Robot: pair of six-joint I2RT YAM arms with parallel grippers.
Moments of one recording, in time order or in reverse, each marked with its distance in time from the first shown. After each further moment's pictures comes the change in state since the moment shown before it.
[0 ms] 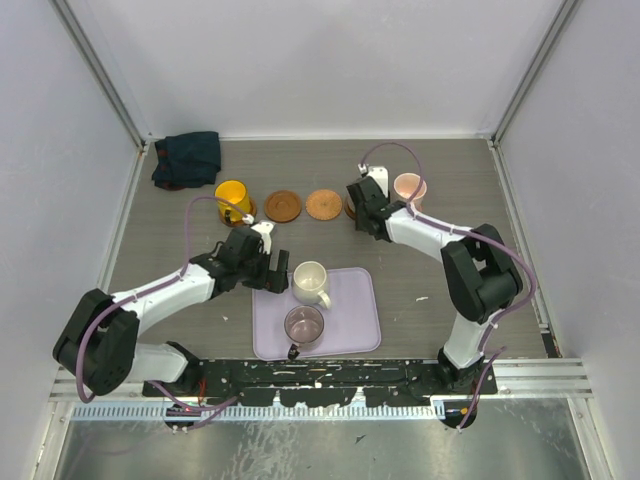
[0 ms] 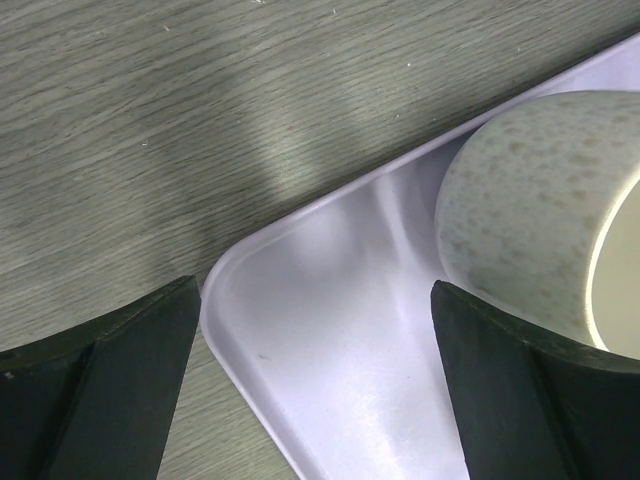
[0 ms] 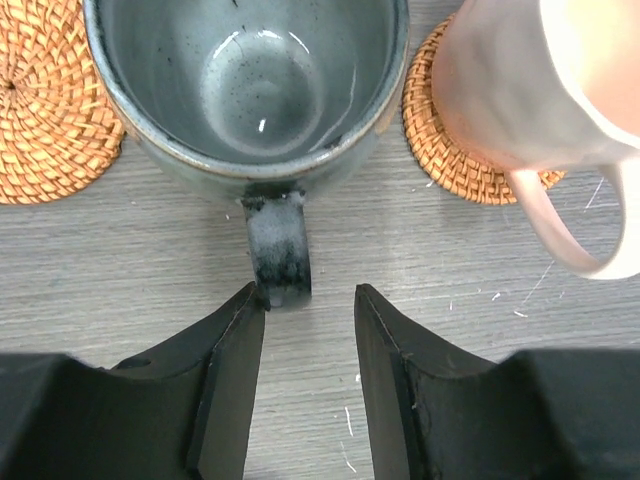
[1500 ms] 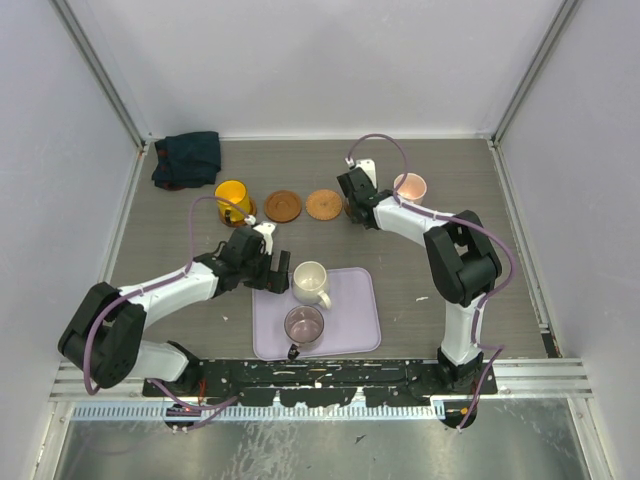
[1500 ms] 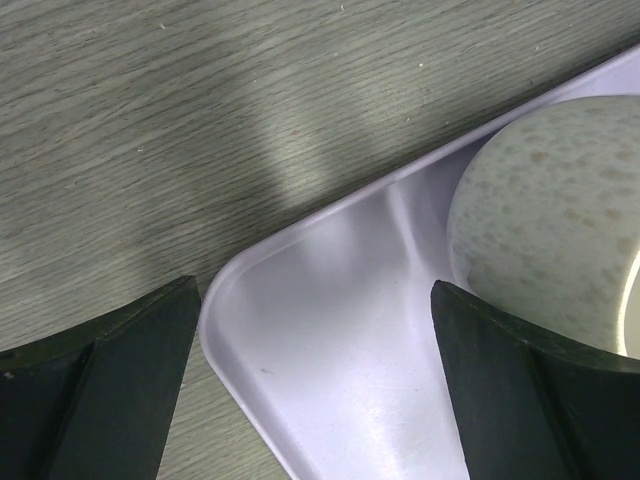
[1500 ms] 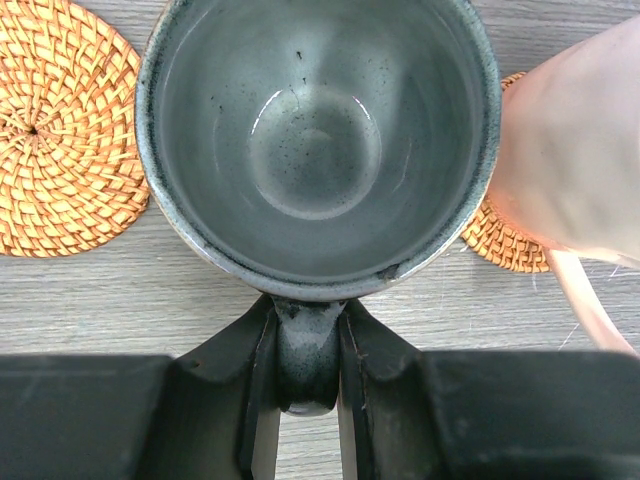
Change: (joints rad) left arm 0.000 0.043 -0.002 0.027 0.000 -0.002; right arm -0.002 0.145 0.157 -0.031 -0.006 -0.074
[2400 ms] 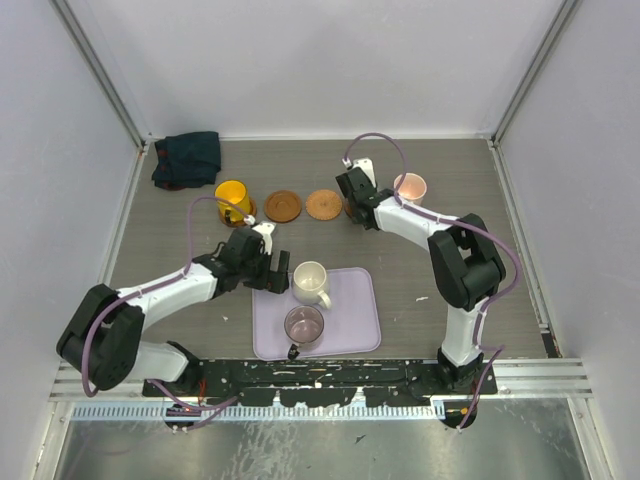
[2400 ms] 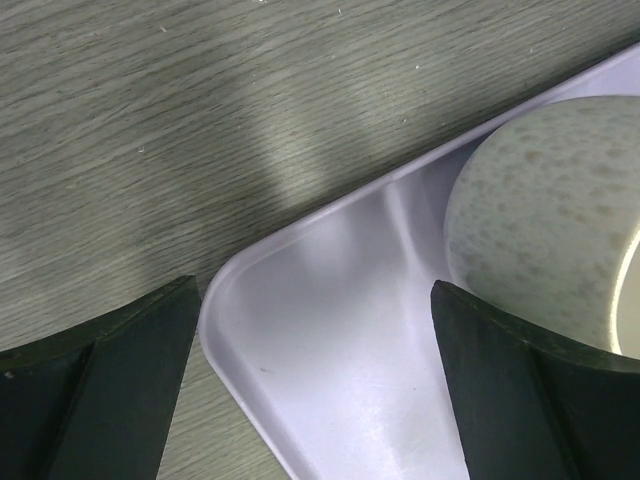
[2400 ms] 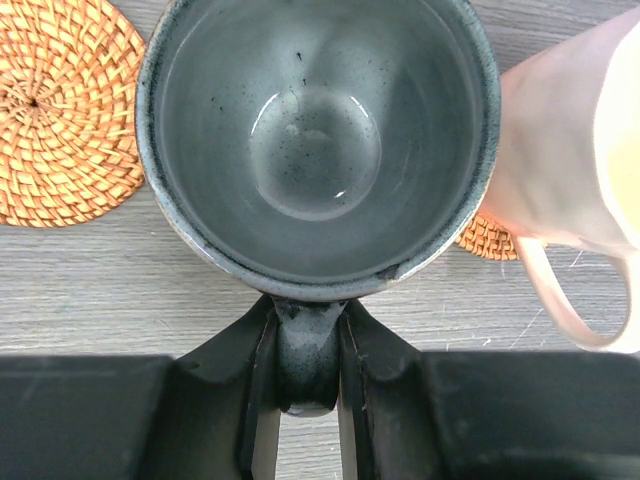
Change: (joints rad) left arm 0.000 -0.016 -0.008 0.007 0.001 -0.003; right arm 0.021 -0.038 0.000 -0.050 0.025 -0.046
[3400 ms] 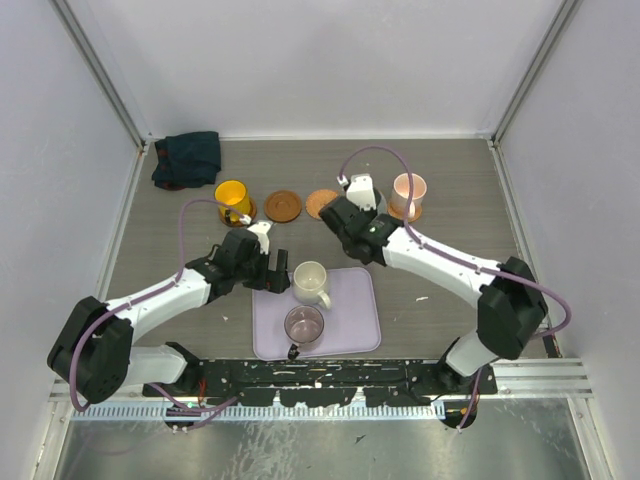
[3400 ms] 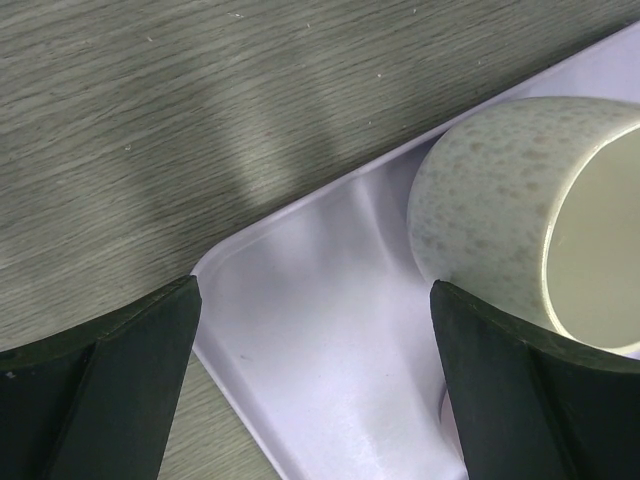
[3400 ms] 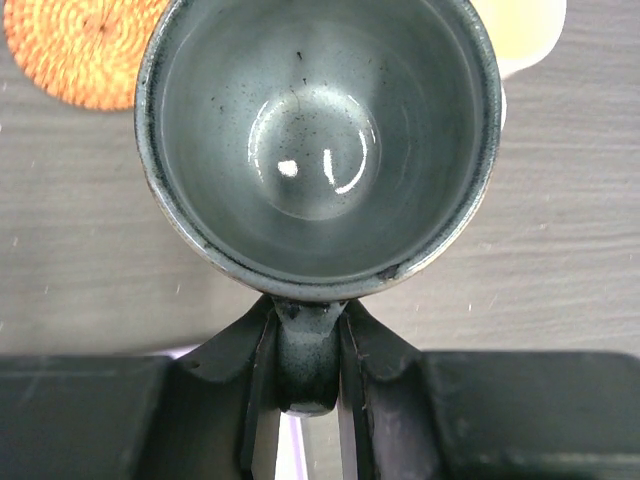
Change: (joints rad) left arm 0.000 -0.075 -0.024 0.009 0.026 -0.028; right arm 0.314 -0.365 -0.138 -0.307 0.299 0.279
